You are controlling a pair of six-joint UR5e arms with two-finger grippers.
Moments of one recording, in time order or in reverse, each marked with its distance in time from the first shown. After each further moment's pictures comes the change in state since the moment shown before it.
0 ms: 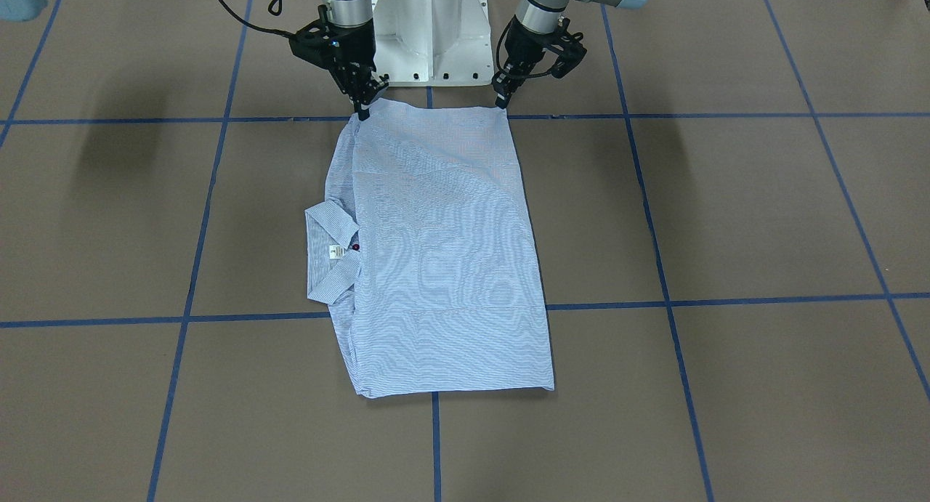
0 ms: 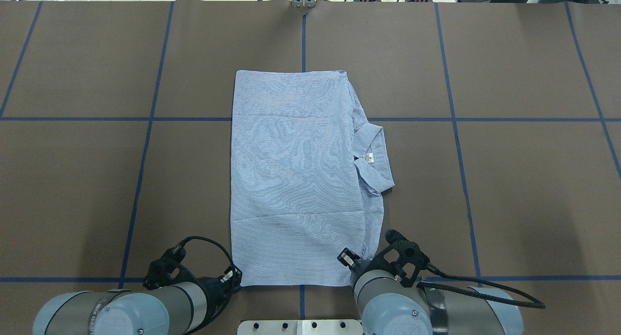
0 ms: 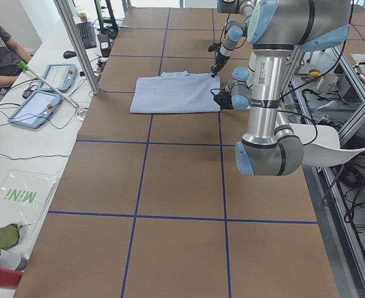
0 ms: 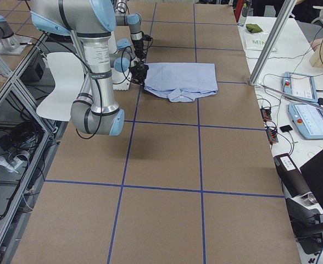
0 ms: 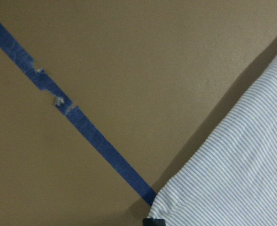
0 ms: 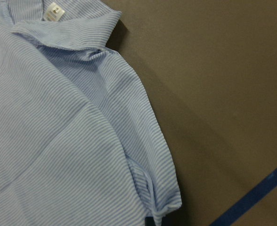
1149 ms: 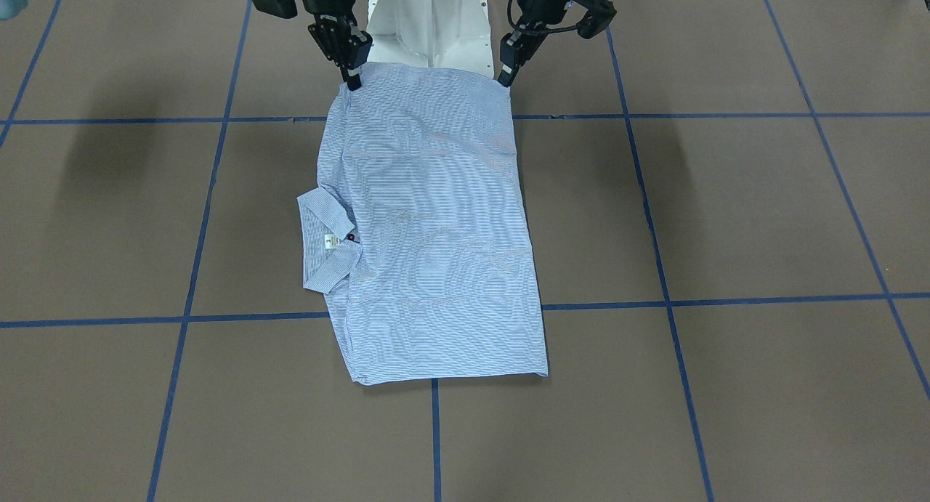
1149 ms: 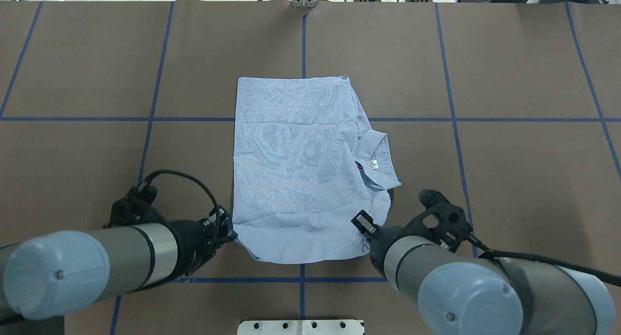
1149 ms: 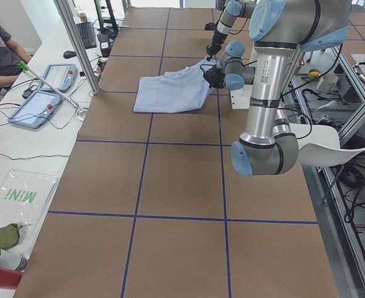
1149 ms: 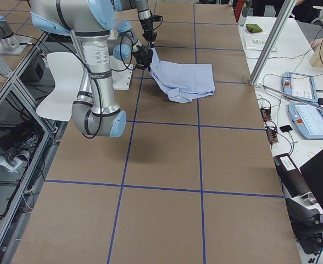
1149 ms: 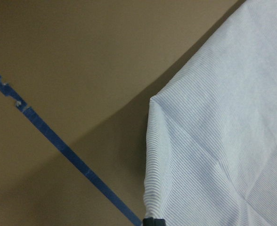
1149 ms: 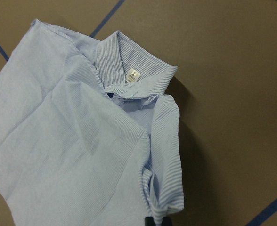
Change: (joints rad) left arm -0.215 -0.068 -0.253 0.203 -0.086 0.098; right arm 0.113 -0.013 0.262 -0.077 0.019 -0.003
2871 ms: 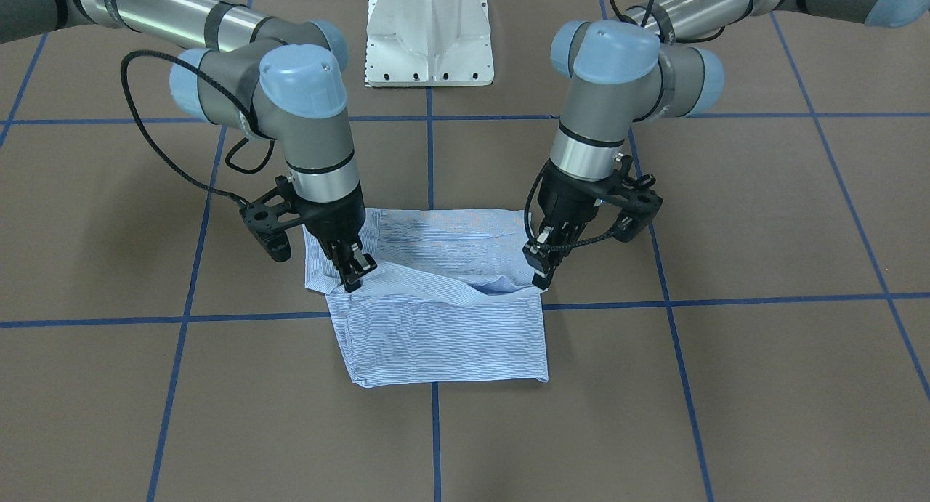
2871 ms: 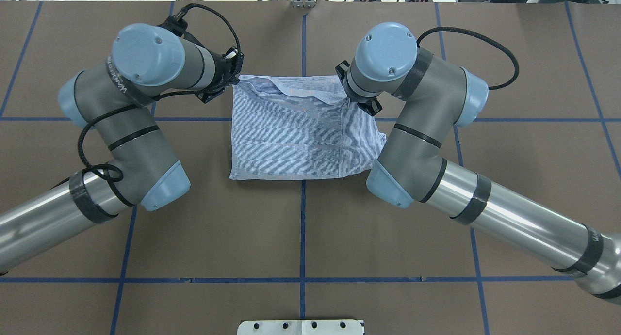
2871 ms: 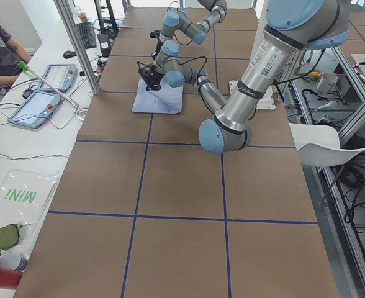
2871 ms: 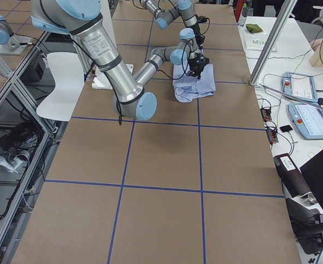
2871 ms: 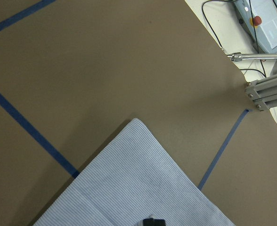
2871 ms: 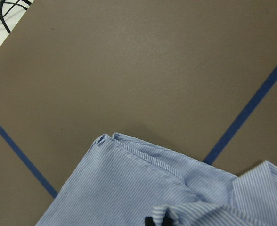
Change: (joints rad) left arm -0.451 -0.366 0.698 -0.218 -0.152 0.360; right arm 0.517 0.395 -0.817 0.314 0.410 -0.242
